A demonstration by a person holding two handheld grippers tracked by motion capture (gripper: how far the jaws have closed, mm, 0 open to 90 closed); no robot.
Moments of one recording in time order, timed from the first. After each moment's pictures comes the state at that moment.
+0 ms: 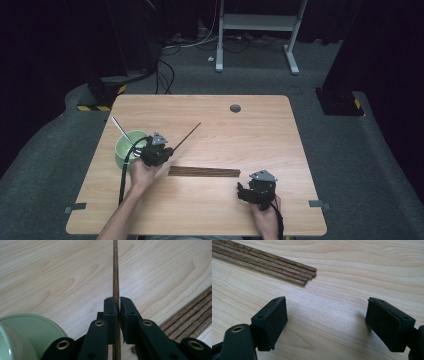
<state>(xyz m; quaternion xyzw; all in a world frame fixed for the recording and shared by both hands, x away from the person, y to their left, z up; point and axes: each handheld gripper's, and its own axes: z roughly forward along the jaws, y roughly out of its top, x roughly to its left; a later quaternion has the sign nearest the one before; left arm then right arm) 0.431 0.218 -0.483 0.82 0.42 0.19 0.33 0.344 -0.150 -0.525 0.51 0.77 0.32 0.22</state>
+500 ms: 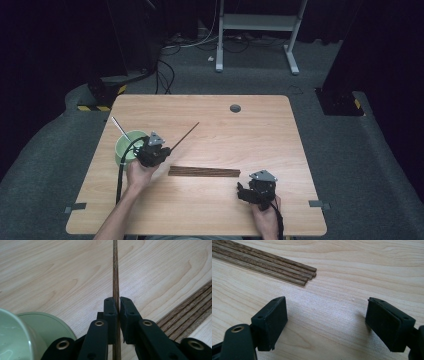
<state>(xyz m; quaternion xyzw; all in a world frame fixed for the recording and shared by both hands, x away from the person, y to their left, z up) 0.424 0.225 -0.475 0.82 0.42 0.20 0.34 0.344 -0.150 -0.525 0.51 0.77 0.32 0.22</state>
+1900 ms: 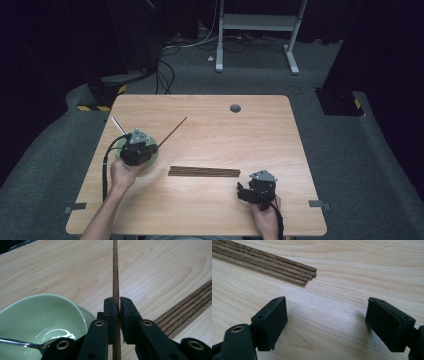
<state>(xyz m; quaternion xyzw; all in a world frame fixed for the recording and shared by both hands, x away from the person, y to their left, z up) 0.409 0.266 -0.448 0.81 0.43 0.22 0.35 0.344 -0.150 -0.525 0.51 0.77 0.32 0.22</state>
